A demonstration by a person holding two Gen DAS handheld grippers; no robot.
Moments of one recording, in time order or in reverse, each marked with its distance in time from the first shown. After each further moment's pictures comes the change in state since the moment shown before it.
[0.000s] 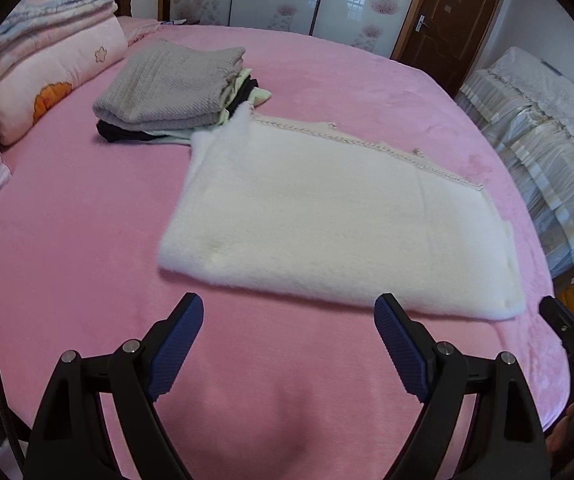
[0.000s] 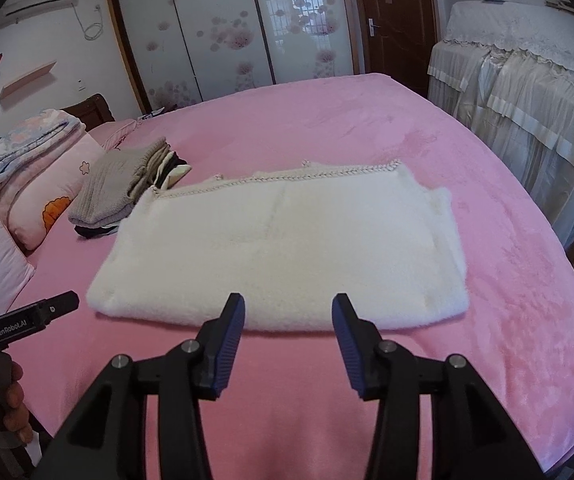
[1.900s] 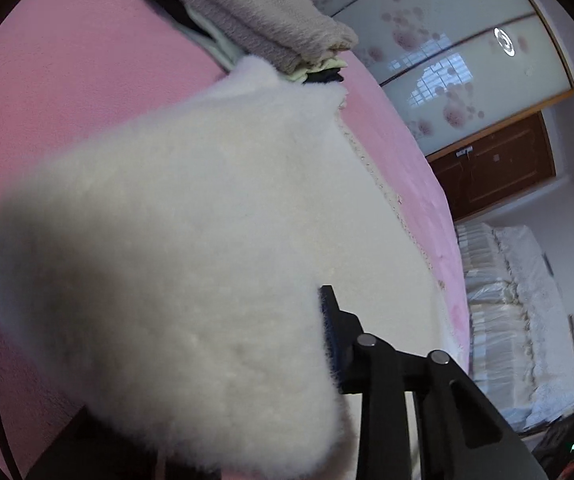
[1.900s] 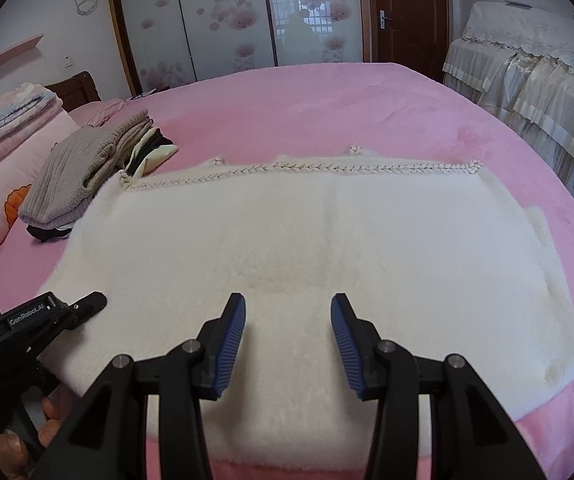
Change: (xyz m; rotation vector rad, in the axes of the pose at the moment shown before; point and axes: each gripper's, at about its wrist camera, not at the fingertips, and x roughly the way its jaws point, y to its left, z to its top) left arm 0.191 0.043 0.038 -0.600 -0.114 -0.261; right arm 0.170 0.053 0.029 -0.054 0.040 -0.062
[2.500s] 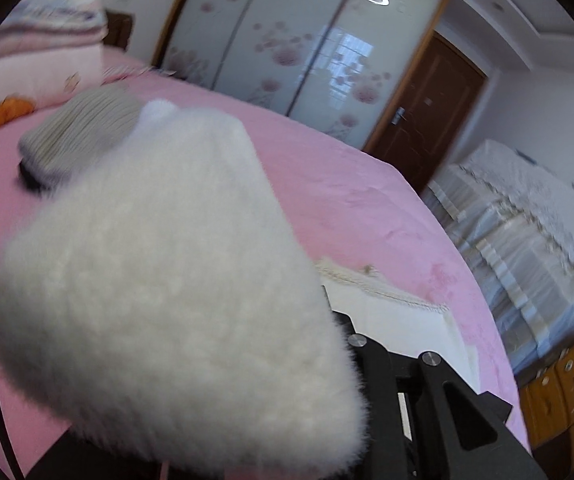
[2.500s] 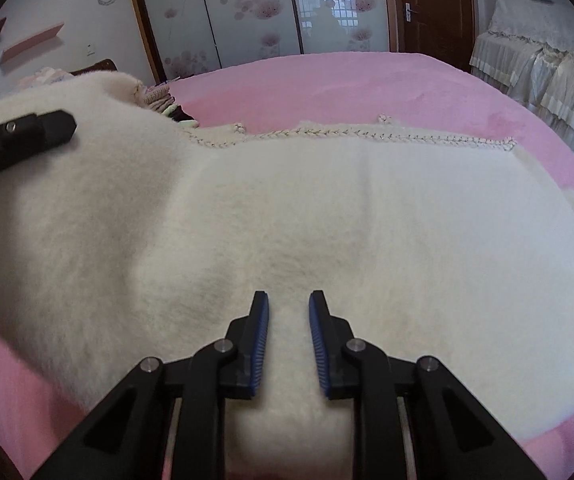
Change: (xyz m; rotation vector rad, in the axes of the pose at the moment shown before) left arm -0.057 -0.172 -0.042 0.534 -0.194 0.011; right arm 0.022 -0.014 -0.024 0.019 0.028 0.140
